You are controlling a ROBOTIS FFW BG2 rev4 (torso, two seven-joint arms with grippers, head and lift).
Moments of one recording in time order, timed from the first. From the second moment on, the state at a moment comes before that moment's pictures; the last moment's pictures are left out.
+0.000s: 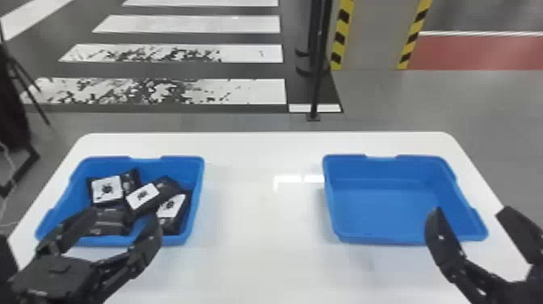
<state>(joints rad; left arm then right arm) 0.81 0.09 0.21 -2.61 0.18 0.50 -0.19 0.87 0.00 -0.12 -2.38 -0.16 -0.10 0.17</state>
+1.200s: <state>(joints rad) 0.22 0.16 0.28 -2.12 0.13 0.94 -0.33 0.86 0.00 -0.11 -2.36 -0.18 -0.09 0.17</state>
